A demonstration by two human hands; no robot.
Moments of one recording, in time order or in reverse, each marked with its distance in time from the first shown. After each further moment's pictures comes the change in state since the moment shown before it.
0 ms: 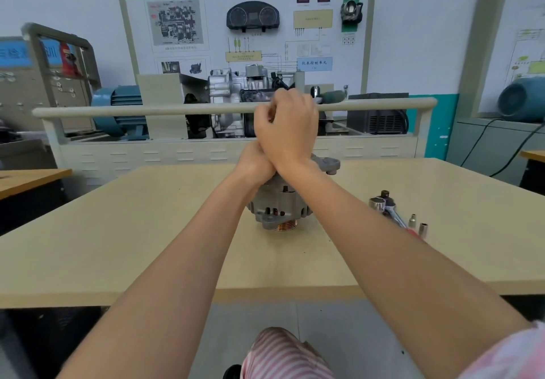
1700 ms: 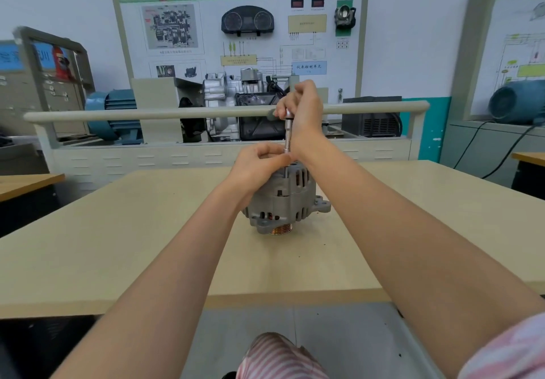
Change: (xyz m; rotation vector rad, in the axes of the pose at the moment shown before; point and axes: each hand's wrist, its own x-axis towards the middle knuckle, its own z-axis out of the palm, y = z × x) left_hand 0.000 -0.007 0.002 -0.153 -0.074 0.068; right_hand 0.036 0.009 -0.017 1.064 -0.134 0.706
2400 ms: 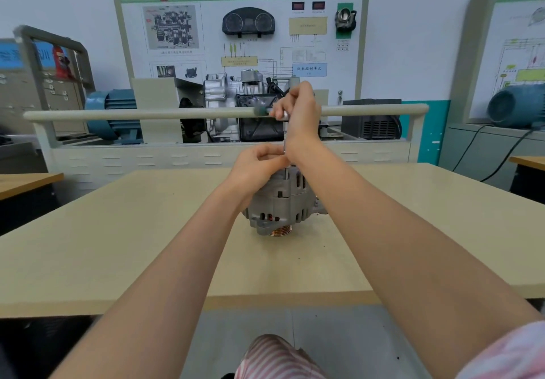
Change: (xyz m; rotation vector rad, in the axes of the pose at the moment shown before) left_hand -0.004 0.002 -0.001 -0.053 0.009 -0.006; right_hand -0.008 0.001 0.007 0.006 0.018 -0.023
